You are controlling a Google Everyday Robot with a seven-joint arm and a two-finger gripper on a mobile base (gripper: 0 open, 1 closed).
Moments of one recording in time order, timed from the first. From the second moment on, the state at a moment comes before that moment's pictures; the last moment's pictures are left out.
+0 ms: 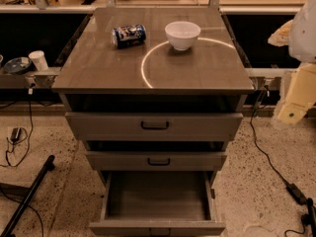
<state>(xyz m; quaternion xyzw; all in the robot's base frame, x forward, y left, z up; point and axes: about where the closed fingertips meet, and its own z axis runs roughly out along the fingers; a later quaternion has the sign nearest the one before) 0.438 -0.216 0.978 -0.60 0.78 -0.04 0.16</state>
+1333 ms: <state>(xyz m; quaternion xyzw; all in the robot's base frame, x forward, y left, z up) 0.416 -0.230 0.940 -0.59 0.79 -0.03 0.16</state>
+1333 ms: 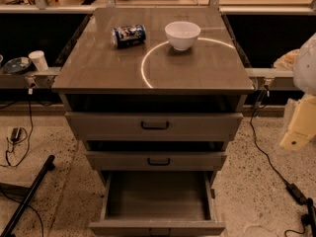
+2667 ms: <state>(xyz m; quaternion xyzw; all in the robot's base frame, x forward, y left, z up) 0.391 -0.225 0.865 -0.58 0.80 -0.02 0.16</state>
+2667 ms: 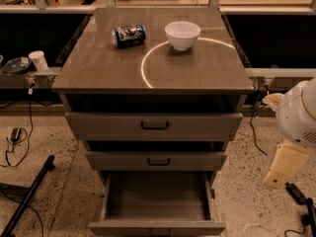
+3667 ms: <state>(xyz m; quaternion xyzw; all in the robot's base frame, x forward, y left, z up) 0.374 -0.220 0.822 -0.57 0.80 0.00 0.16</state>
